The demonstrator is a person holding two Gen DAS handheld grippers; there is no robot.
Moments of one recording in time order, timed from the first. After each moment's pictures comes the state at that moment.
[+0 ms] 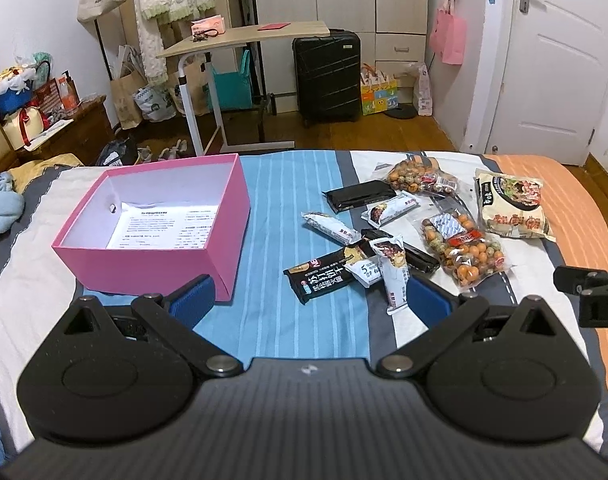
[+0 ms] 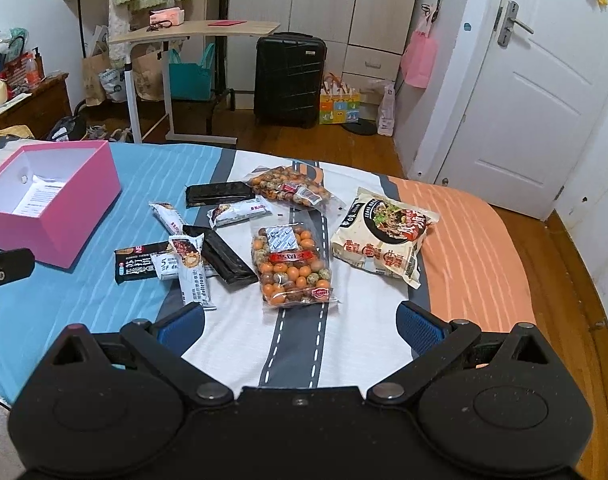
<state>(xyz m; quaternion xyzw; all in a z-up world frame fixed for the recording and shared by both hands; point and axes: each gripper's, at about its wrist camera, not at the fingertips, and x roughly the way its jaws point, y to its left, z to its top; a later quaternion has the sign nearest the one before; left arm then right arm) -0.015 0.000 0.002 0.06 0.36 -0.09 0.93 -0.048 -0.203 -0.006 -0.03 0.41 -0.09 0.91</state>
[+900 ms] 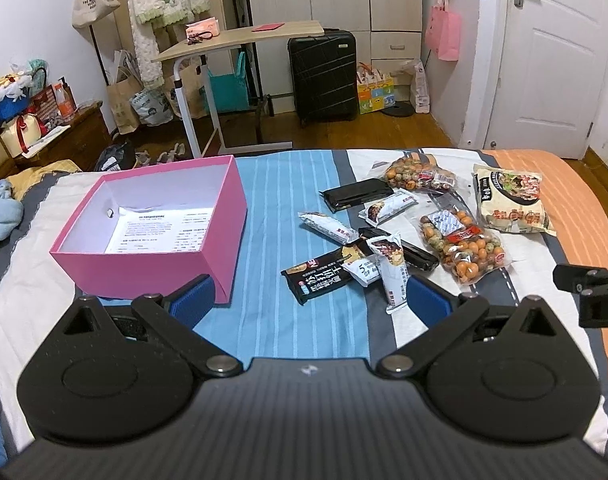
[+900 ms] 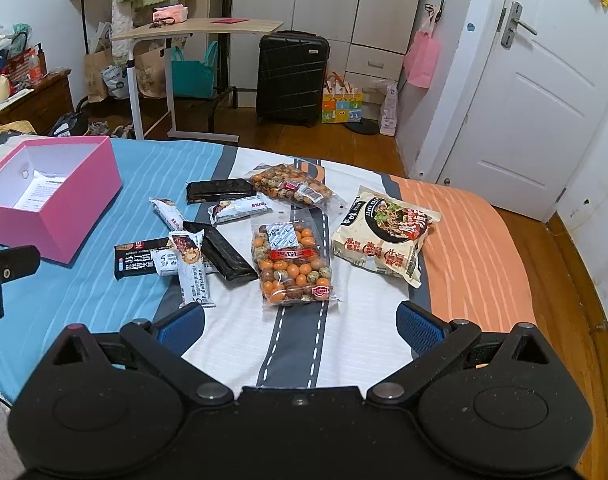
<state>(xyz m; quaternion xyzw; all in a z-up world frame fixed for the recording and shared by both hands) -0.014 -0.007 0.000 0.07 0.35 -0.09 0.93 -0.048 -0.203 -0.006 -0.03 0.41 -0.09 0.91</state>
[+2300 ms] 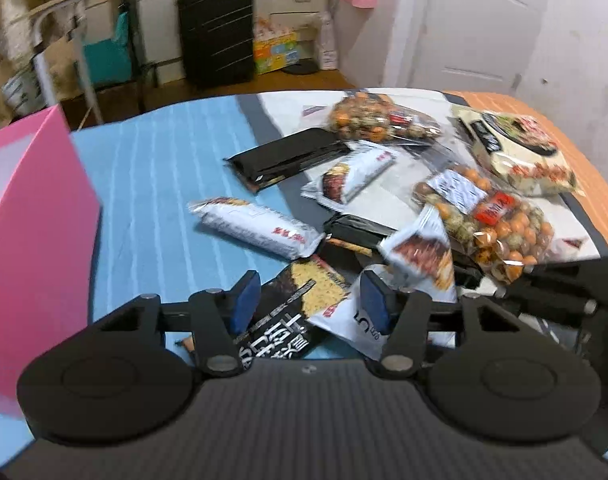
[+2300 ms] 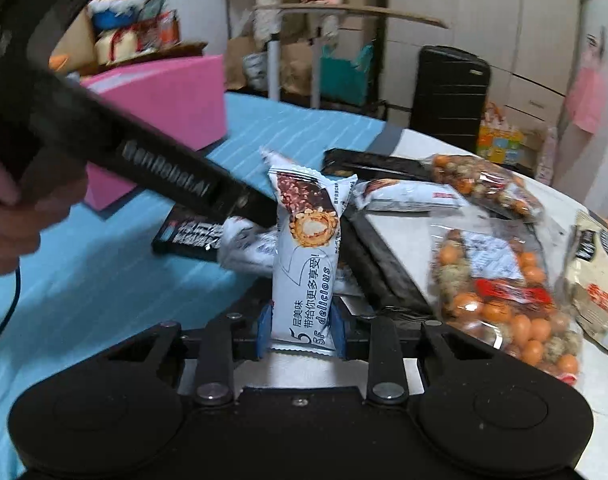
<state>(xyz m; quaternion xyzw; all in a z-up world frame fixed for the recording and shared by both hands) 0.165 -0.041 -0.165 0.08 0.39 -0.28 0.87 0.071 -0.177 -0.188 -0.06 0.36 0.14 0.92</state>
